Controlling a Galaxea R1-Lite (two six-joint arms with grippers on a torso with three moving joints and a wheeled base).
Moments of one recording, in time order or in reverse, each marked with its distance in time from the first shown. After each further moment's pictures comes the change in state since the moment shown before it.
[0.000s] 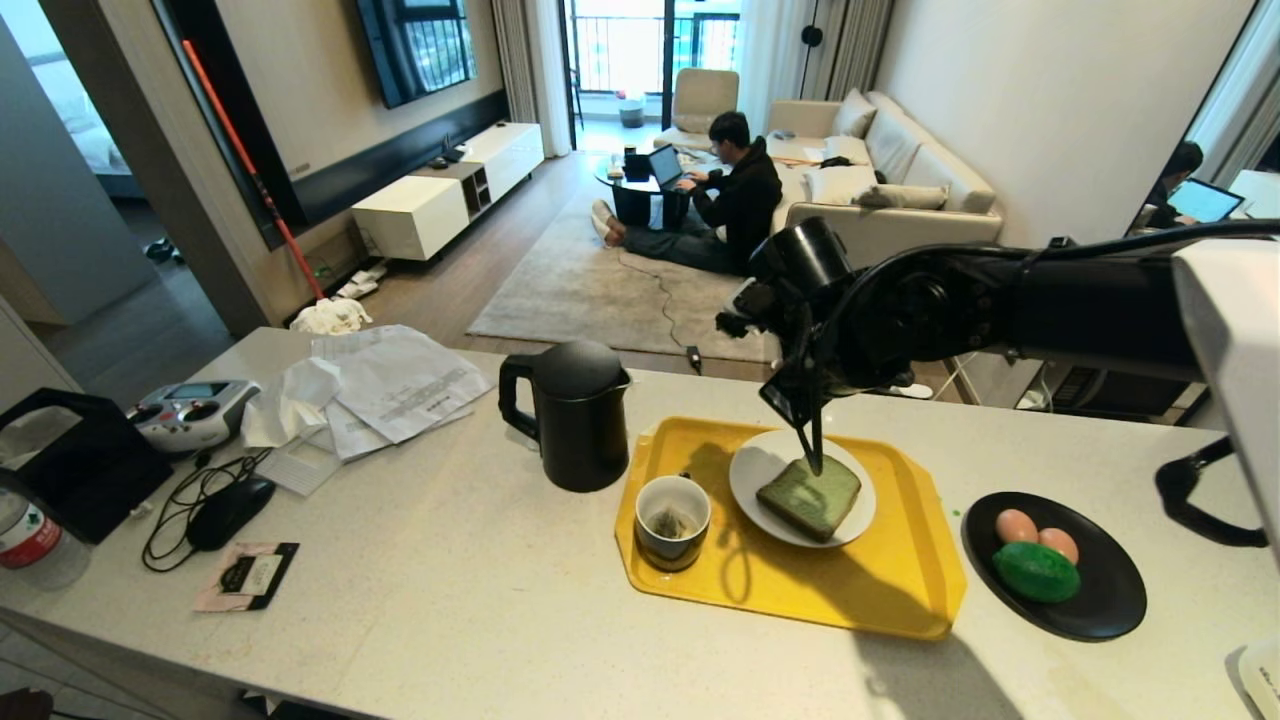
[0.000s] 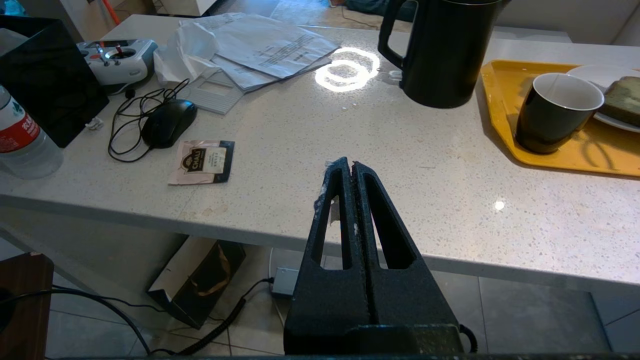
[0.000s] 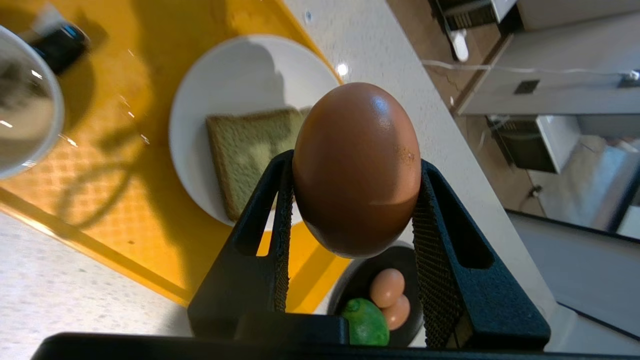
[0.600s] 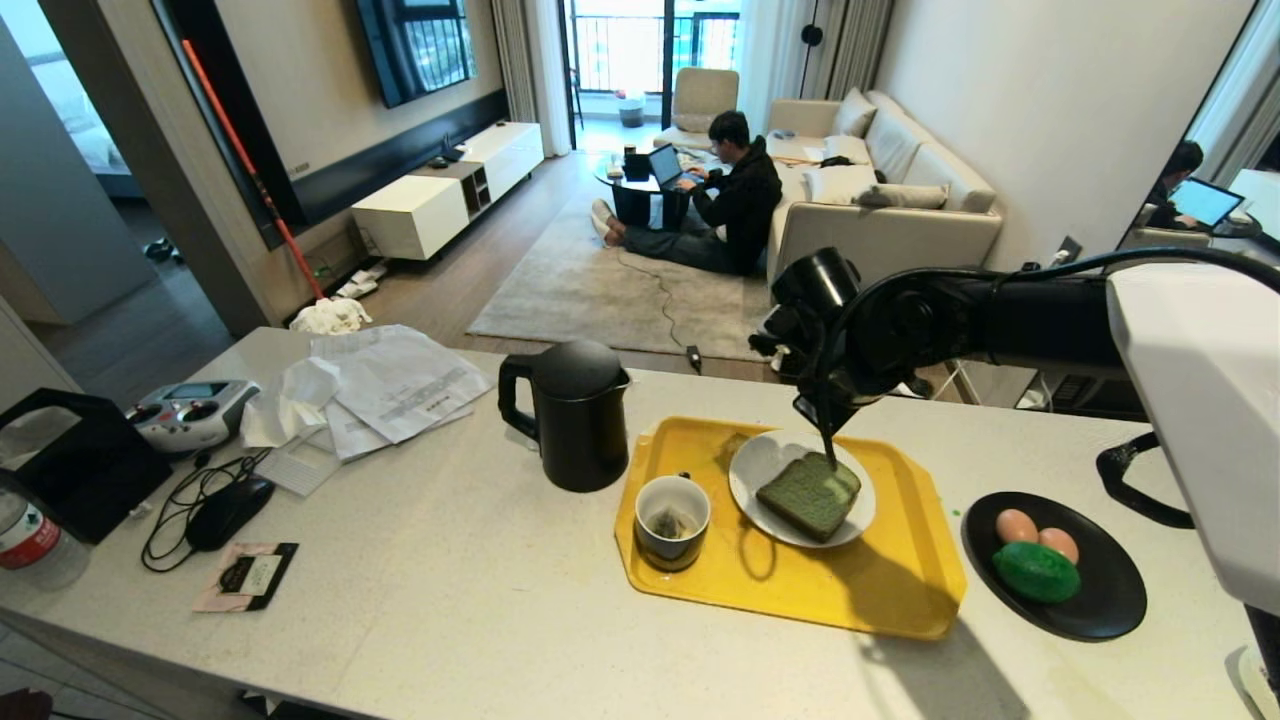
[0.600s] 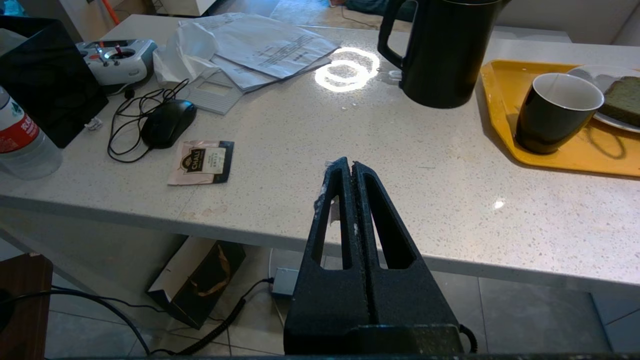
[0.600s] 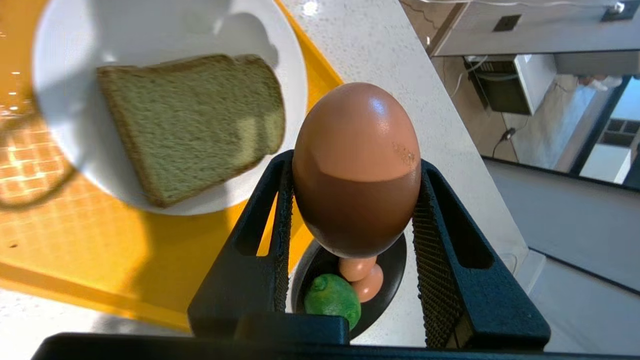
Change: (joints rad) left arm 0.000 0.000 0.000 0.000 0.000 0.000; right arm -0.097 0.070 -0.025 0.026 -0.059 -0.021
